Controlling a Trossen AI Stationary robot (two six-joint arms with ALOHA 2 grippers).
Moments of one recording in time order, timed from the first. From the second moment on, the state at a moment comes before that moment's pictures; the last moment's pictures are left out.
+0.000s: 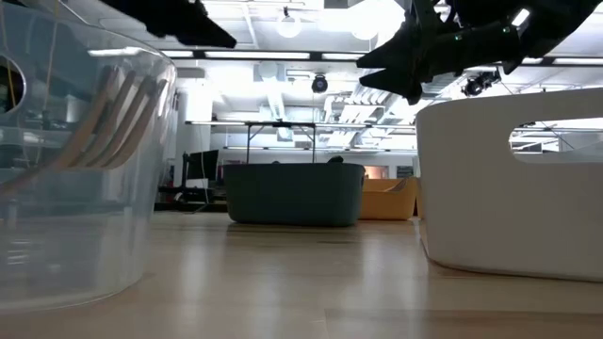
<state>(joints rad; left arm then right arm) -0.15 1.01 0.69 -0.08 -0.25 0.23 -0.21 1.16 0.53 0.50 -0.05 0.20</state>
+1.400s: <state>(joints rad) 0.01 1.04 0.47 0.37 -0.16 0.20 -0.60 1.23 0.74 -0.61 0.46 0.60</state>
